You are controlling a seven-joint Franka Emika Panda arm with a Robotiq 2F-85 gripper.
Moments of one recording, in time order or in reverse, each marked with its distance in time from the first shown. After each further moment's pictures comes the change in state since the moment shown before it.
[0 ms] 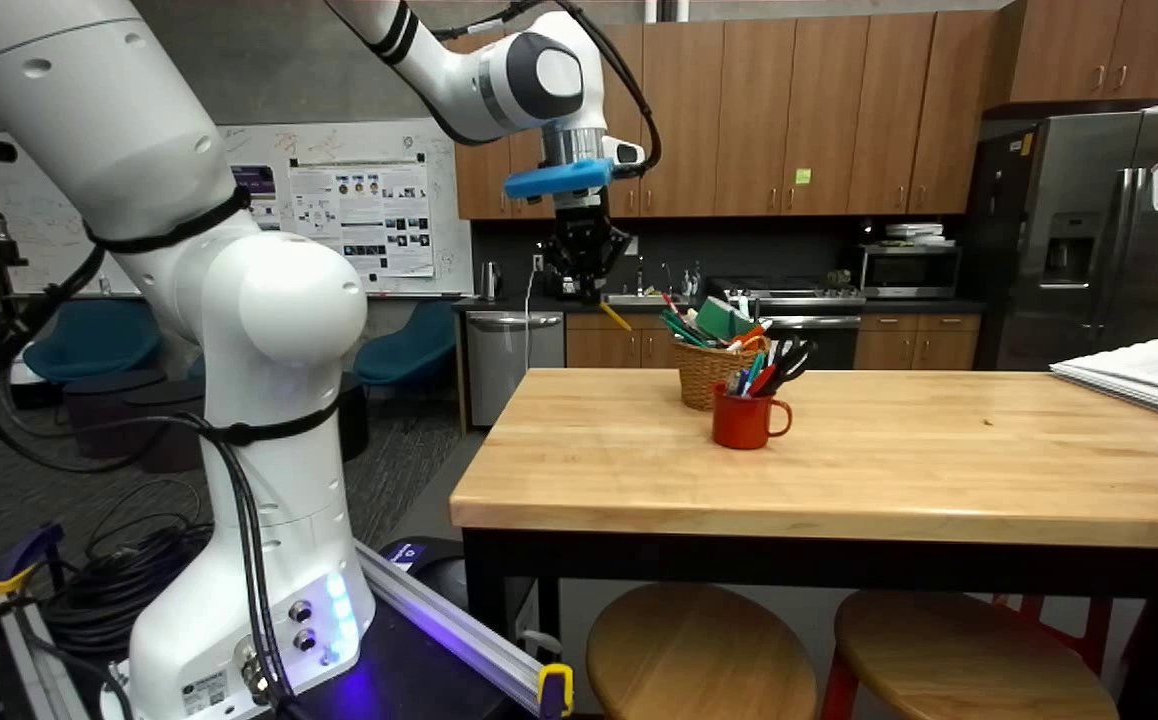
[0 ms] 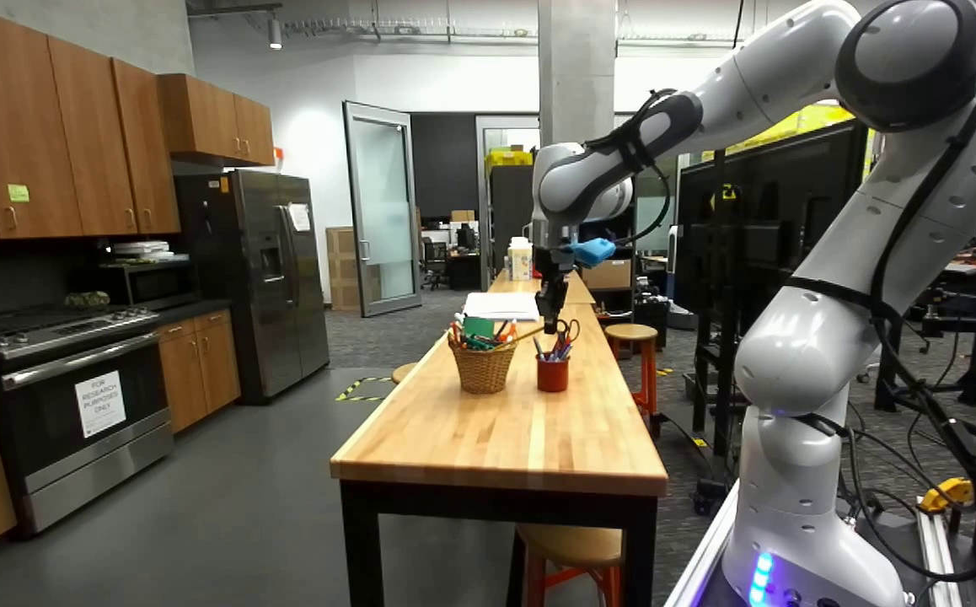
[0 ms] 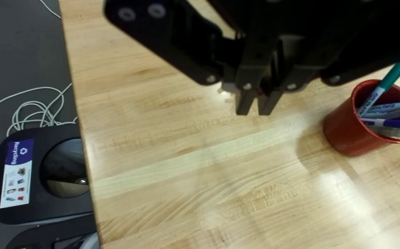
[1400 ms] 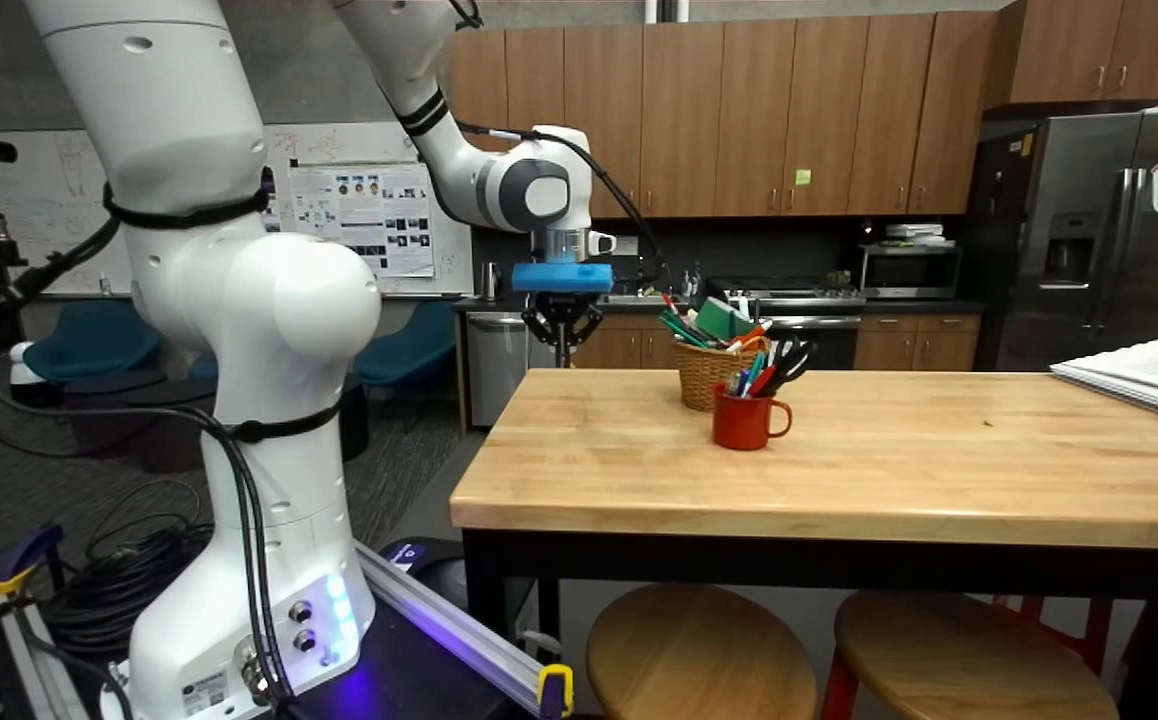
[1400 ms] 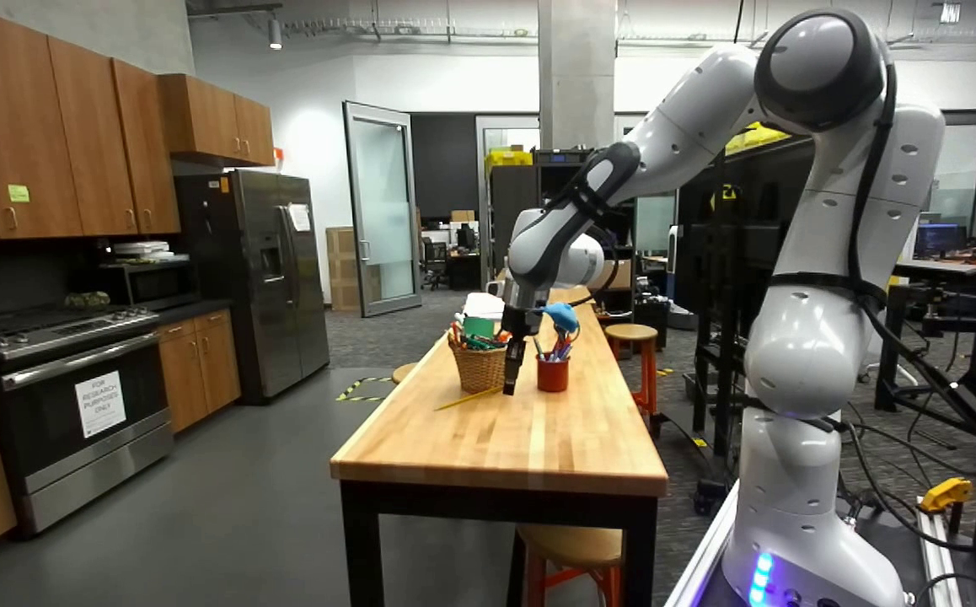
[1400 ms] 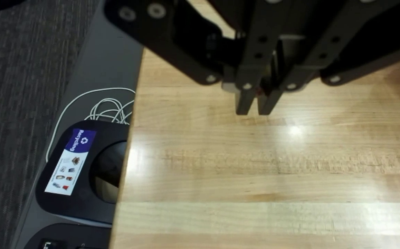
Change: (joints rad) arm 0.166 0.248 -0.038 -0.096 0.258 0.390 -0.382
